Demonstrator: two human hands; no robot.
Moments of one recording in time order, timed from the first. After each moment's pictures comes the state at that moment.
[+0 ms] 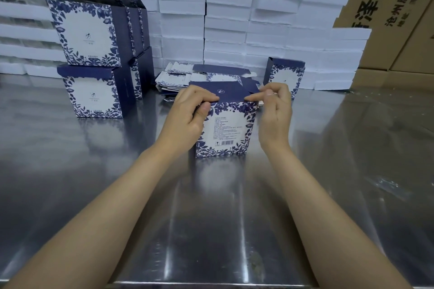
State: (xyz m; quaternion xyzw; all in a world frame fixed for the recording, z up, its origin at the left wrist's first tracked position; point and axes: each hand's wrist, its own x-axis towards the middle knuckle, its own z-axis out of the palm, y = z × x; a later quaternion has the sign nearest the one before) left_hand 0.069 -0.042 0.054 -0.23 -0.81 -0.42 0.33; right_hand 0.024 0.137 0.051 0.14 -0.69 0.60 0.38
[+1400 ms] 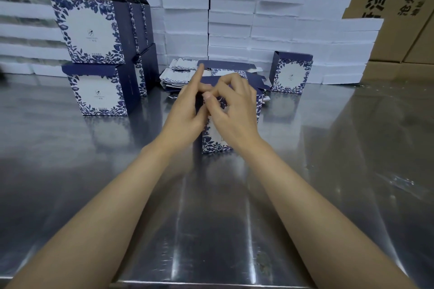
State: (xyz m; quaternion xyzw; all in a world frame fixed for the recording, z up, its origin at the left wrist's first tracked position) left_hand 0.054 -0.049 0.045 -0.25 -0.79 -0.49 0.29; right_hand 0.052 0.072 0.062 0.26 -0.79 0.40 0.39
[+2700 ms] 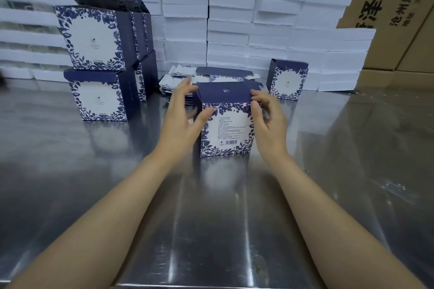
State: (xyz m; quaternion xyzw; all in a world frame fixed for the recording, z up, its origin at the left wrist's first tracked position) left_hand 0.053 -0.054 0.034 -0.18 -0.77 -0.51 0.34; right_hand 0.017 0.138 0.027 0.22 -0.70 0.58 0.35
